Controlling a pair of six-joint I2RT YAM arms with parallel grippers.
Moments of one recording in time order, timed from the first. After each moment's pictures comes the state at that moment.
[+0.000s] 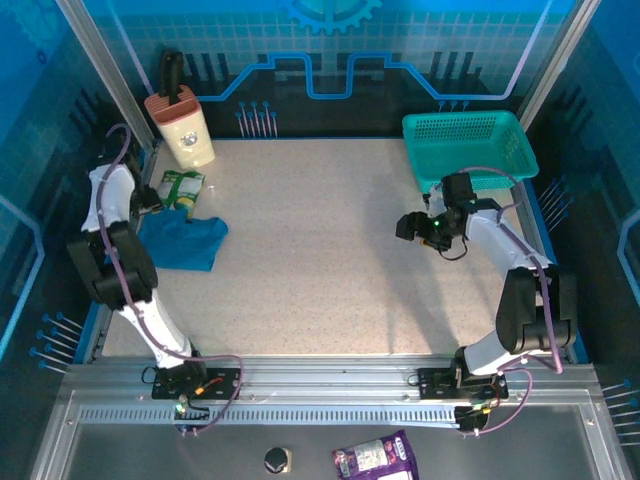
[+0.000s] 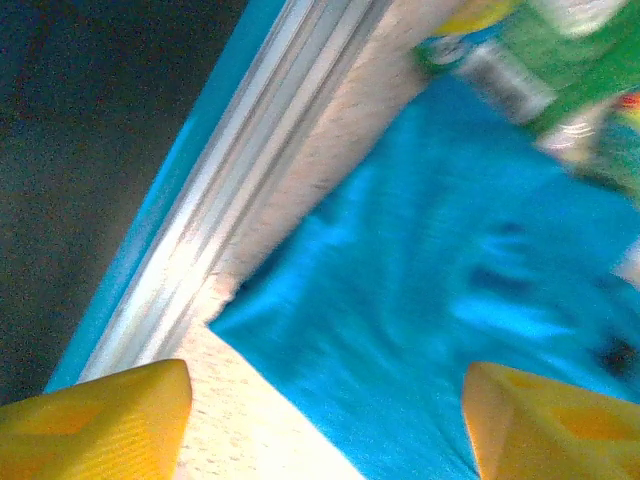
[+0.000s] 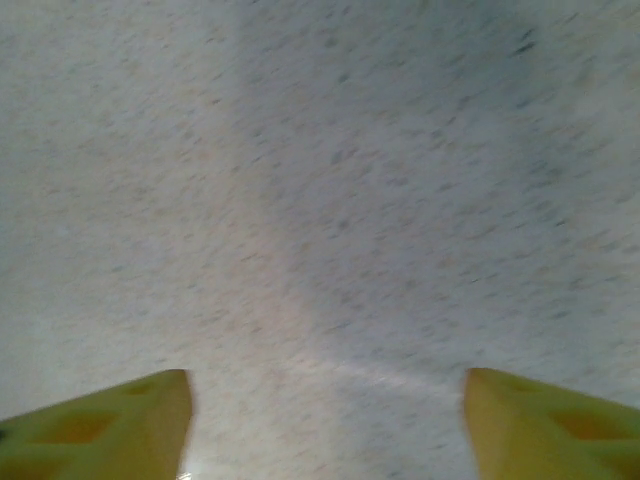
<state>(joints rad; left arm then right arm) 0.39 1.85 1.64 -1.05 -0.22 -0.21 0.06 1.52 1.07 -0.72 -0.38 0.31</state>
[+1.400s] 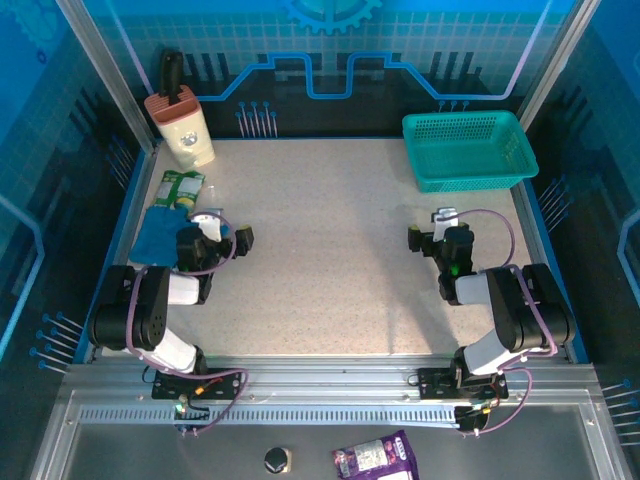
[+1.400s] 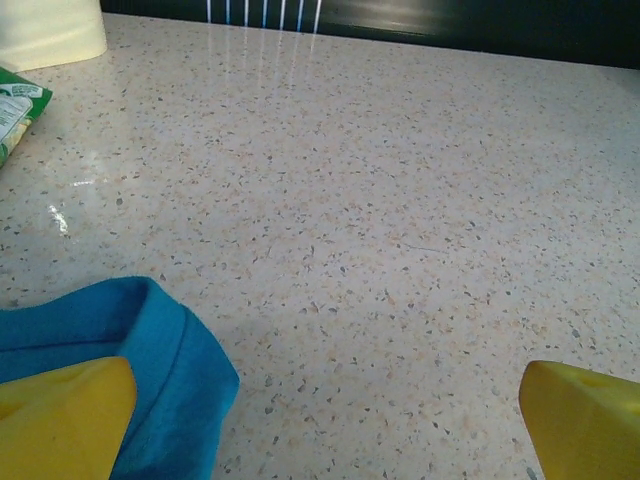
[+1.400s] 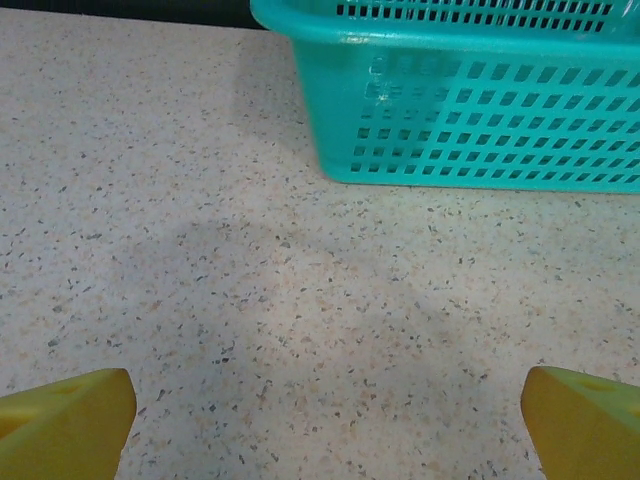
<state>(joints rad) 0.05 1.55 0.36 0.83 0.23 -0.11 0.08 1.54 0.37 0.79 0.11 -0.04</state>
